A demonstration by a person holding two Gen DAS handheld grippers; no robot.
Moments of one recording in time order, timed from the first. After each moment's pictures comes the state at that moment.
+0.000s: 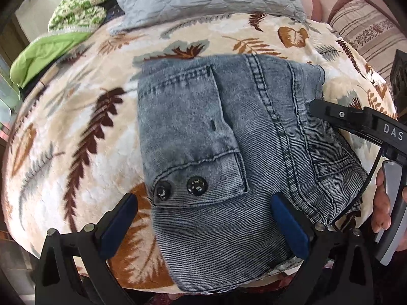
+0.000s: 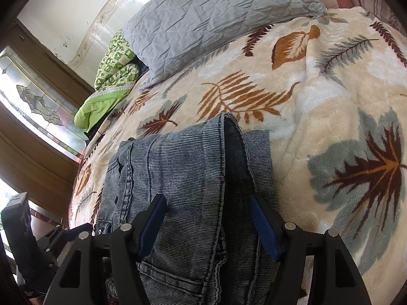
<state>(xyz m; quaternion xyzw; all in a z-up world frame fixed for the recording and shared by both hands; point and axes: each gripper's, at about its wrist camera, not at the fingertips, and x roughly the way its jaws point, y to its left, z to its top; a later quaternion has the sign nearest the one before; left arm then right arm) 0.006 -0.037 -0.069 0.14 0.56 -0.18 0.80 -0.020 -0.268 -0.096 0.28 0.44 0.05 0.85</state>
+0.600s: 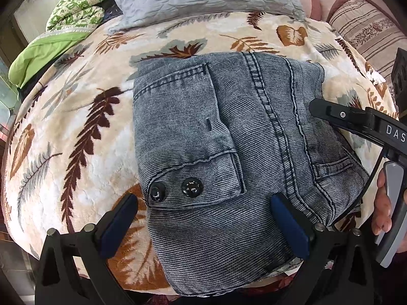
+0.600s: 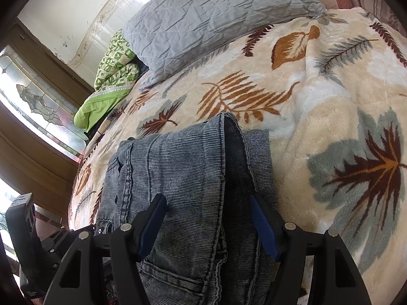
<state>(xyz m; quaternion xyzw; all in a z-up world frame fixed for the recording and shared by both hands) 0.006 -0.042 -0.069 0.15 0.55 -0.18 0.80 -0.022 -0.268 -0.096 0.28 0.44 0.05 0.85</state>
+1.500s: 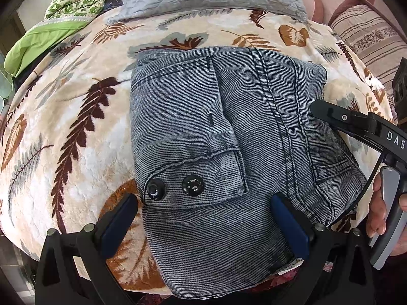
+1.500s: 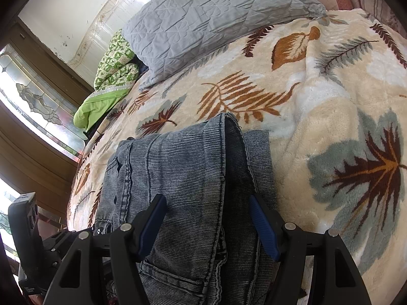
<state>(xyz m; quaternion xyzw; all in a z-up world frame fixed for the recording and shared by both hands) 0.012 -0.038 -0.074 0.12 0.57 -0.19 0.79 -0.022 -0.267 -0.095 0.28 0.44 0.05 0.85</state>
